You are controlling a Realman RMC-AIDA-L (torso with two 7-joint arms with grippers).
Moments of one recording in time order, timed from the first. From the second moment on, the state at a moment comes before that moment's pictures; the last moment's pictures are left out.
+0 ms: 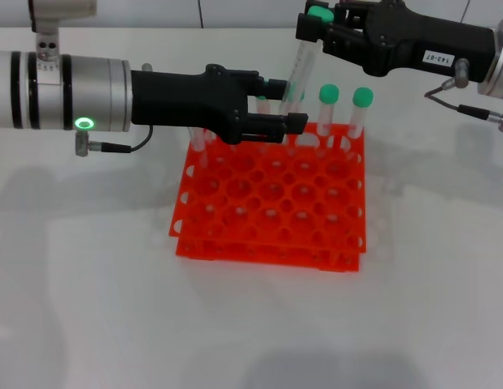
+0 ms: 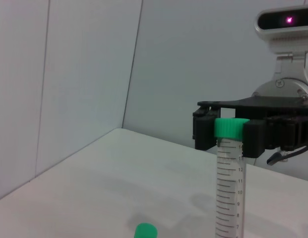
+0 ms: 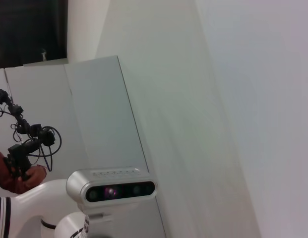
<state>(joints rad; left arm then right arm) -0.76 -2.05 0.89 0.60 1.88 1.49 -1.51 0.70 2.02 -1.05 -0.59 -1.36 -1.47 1.43</state>
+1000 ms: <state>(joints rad) -0.58 -2.03 0.90 1.07 2.16 1.71 -2.04 0.65 2.02 -1.08 -0.59 -1.37 -1.45 1.36</state>
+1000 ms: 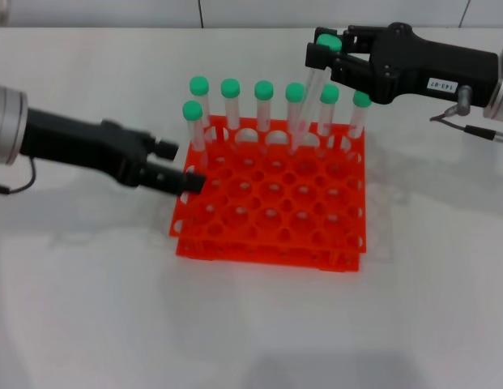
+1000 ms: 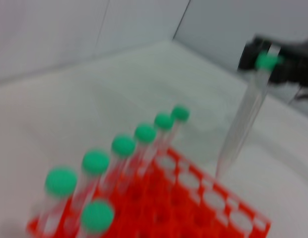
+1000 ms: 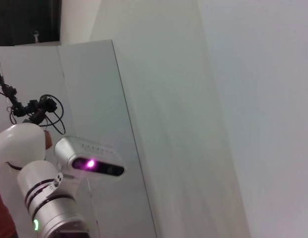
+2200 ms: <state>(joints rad) -0.41 -1.94 0.89 1.28 2.34 1.81 -1.88 0.68 2.03 -1.63 -0.59 -0.88 -1.12 1.11</state>
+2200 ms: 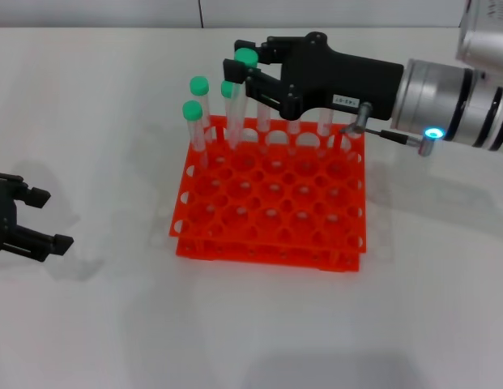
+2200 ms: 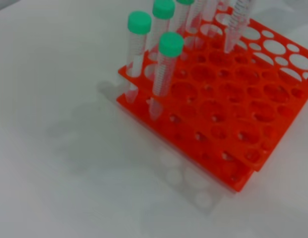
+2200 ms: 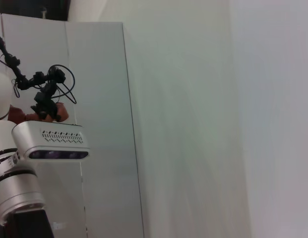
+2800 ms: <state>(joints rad) -0.39 -1.94 0.89 1.29 2.35 1.83 -1.84 0.73 2.03 -1.75 -0.61 -0.80 -0.98 1.07</state>
